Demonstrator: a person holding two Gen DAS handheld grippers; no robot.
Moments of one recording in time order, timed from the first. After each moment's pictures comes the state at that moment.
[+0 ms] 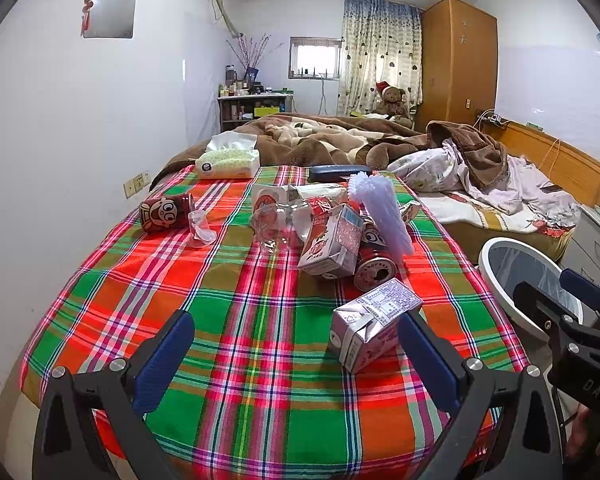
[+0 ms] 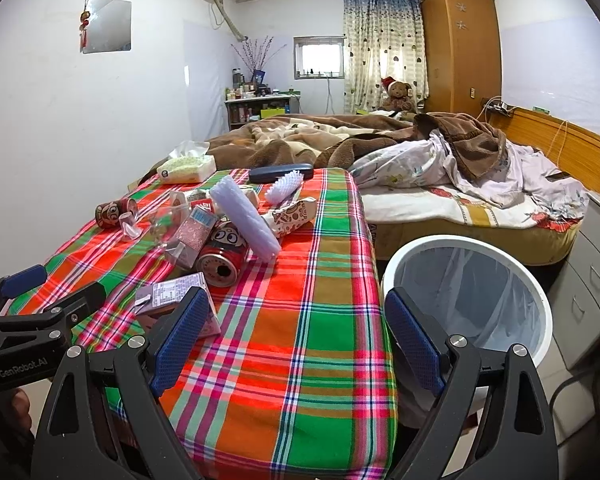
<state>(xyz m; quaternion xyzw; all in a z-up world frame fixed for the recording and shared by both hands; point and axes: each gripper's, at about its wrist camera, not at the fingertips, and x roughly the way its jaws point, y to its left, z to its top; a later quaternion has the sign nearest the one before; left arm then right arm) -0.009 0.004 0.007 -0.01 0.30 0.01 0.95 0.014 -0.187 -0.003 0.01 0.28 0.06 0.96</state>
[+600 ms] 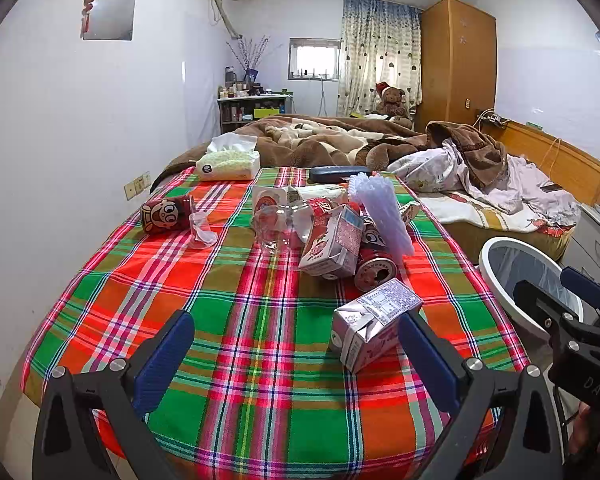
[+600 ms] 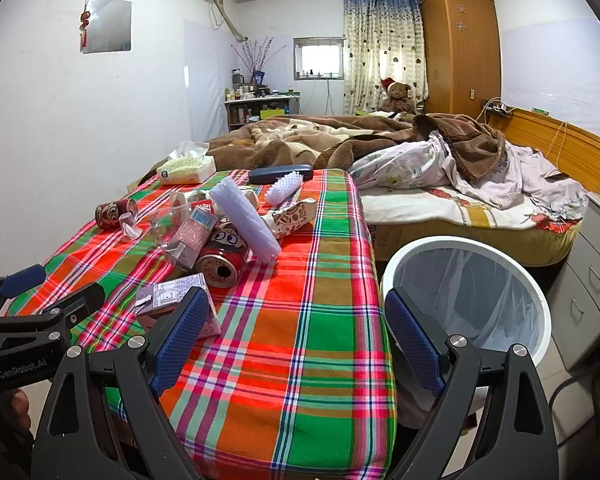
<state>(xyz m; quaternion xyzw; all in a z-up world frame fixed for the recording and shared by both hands) -0.003 0.003 0.002 -0.01 0.30 0.01 0.95 0.013 -0.185 -0.002 0.00 0.28 0.06 0.96</state>
